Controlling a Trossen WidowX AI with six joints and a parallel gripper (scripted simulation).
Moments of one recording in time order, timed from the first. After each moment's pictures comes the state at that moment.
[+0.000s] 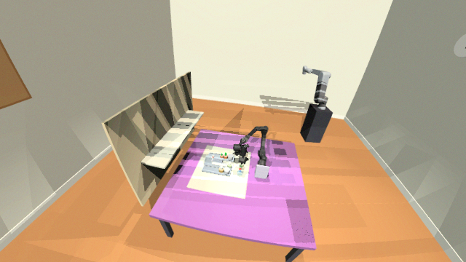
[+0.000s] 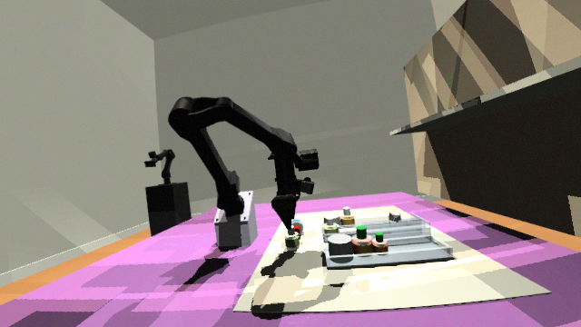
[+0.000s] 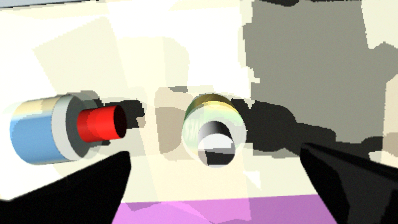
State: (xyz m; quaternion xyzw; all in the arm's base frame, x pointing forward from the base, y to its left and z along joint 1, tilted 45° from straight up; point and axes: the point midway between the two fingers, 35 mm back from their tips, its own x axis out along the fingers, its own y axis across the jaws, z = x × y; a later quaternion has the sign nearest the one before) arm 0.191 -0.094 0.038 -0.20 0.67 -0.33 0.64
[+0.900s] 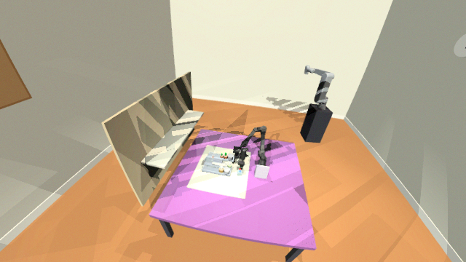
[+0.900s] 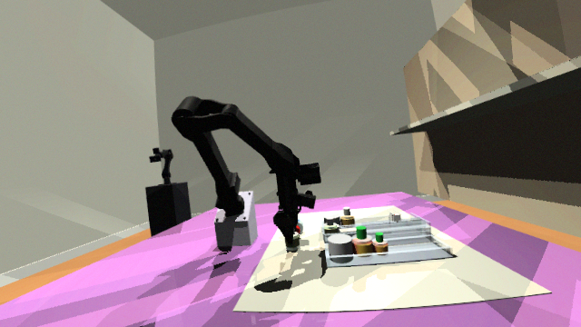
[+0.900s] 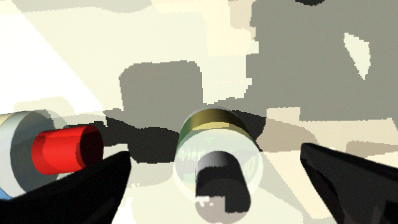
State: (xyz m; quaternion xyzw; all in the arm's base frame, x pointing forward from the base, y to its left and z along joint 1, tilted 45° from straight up) arm 0.186 -0.125 0.009 -0.20 0.67 -0.33 0.63
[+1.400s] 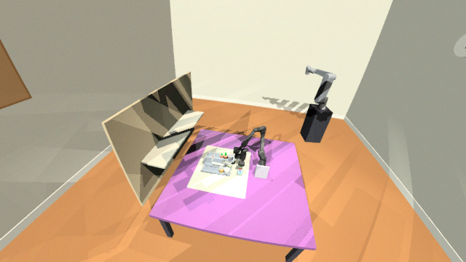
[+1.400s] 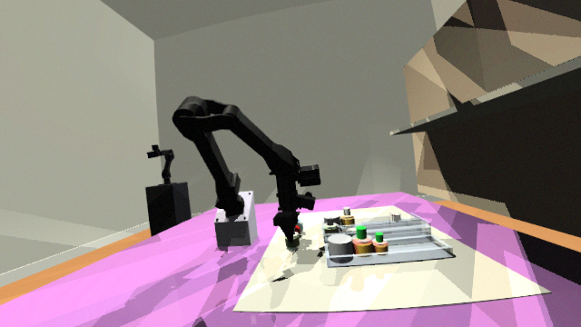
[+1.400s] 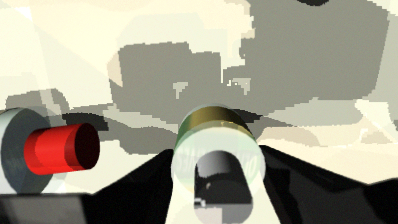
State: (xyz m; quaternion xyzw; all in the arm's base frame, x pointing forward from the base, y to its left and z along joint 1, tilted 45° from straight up) arm 0.184 -0.127 0.006 -0.20 0.67 -0.33 0.63
